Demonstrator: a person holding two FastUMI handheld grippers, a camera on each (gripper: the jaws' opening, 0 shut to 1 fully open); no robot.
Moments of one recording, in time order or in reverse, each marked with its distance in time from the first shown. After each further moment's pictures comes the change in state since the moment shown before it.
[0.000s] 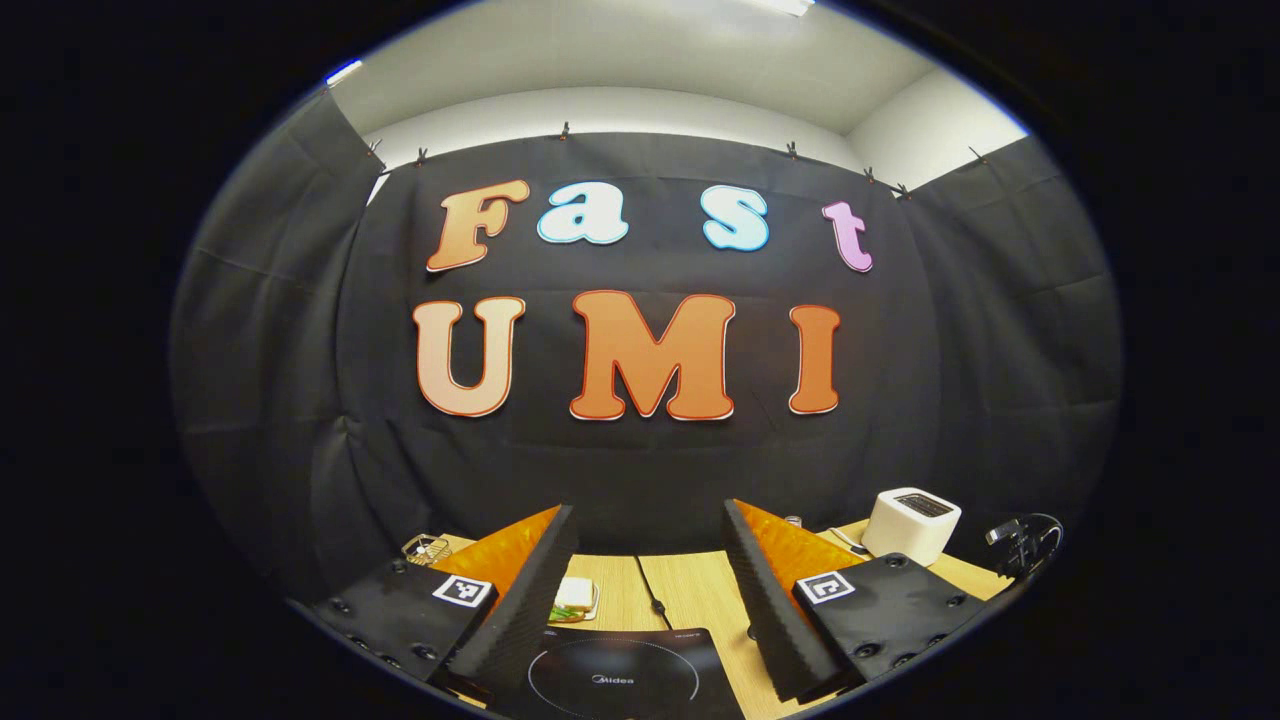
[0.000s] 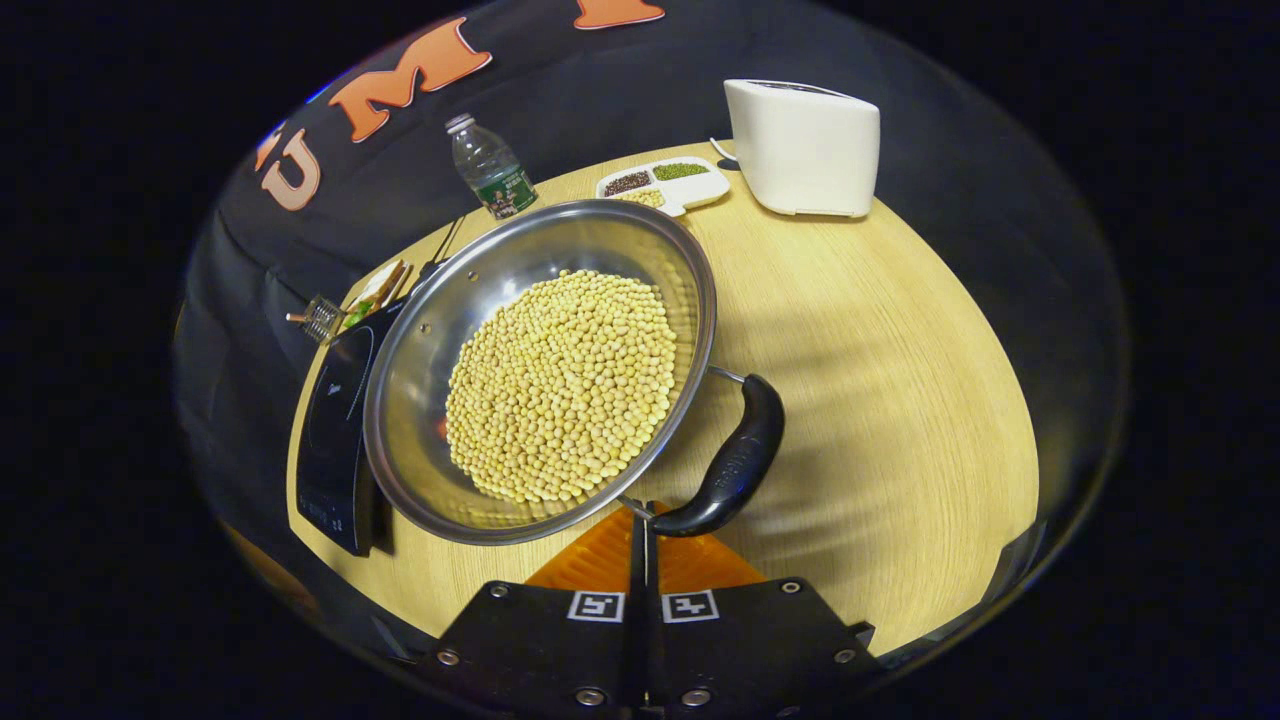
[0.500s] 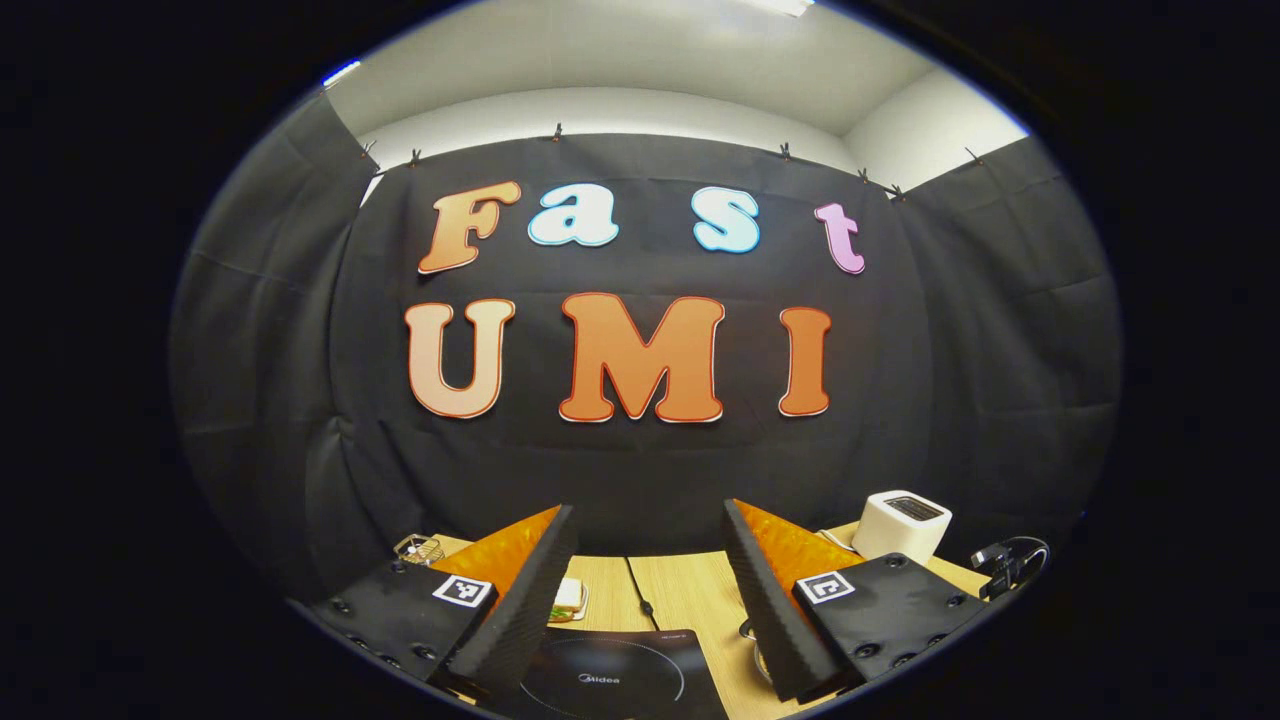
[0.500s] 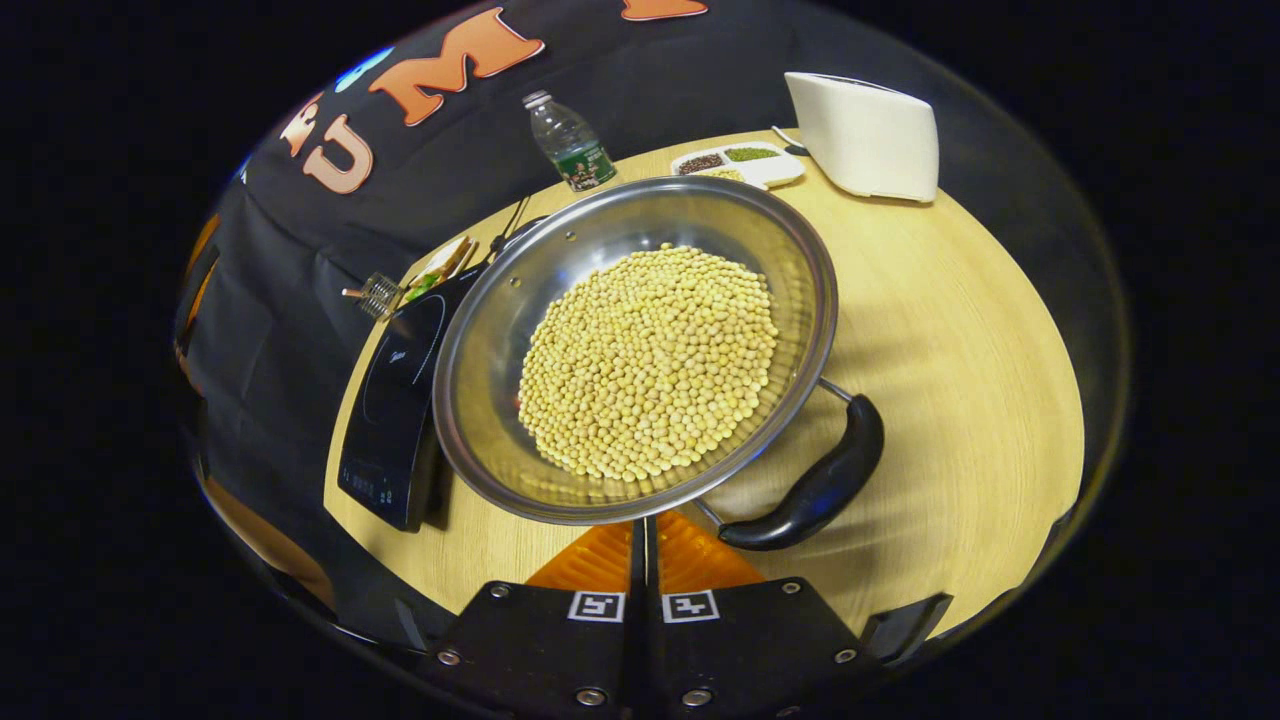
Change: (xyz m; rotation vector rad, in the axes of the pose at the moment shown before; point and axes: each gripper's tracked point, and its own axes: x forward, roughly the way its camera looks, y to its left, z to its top) left arm -0.001 -0.017 0.007 -0.004 -0.008 -0.009; right arm -0.007 0.053 -0.033 -0.040 0.040 0.148
